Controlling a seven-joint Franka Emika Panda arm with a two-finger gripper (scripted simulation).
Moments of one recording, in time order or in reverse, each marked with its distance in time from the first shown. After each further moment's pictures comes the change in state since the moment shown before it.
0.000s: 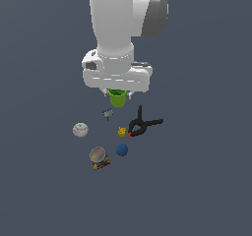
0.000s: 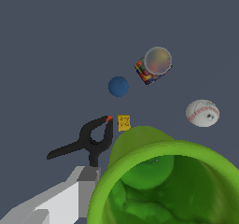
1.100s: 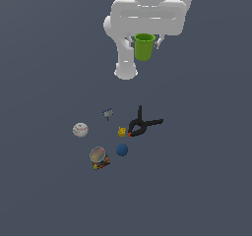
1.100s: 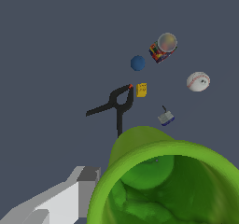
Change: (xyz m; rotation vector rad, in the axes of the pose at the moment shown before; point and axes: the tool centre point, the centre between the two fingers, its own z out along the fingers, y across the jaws) arm -0.108 -0.072 -0.126 0.000 0.002 0.000
